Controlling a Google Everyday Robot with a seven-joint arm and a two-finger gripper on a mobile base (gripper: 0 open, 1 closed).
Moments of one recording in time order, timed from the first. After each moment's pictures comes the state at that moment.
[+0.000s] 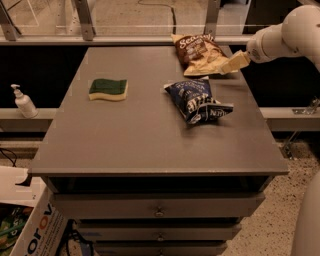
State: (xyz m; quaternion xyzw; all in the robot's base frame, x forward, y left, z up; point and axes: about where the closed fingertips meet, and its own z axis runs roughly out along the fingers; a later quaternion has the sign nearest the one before) arm 0.806 -0.283 0.884 -0.35 0.81 -0.04 0.47
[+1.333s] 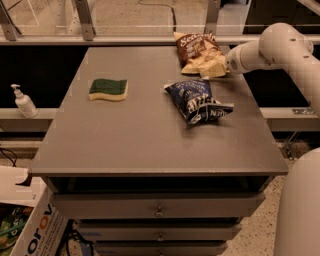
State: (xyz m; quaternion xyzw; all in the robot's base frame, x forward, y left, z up) arm 0.823 -0.223 0.826 -0.31 0.83 0.07 0.45
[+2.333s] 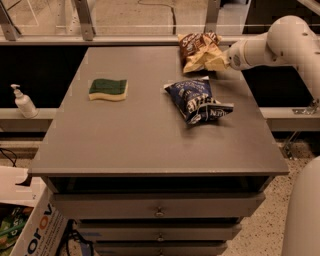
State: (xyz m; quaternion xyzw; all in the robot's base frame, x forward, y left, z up) arm 0.808 -0.209 0.853 -0.34 0.81 0.11 0.47
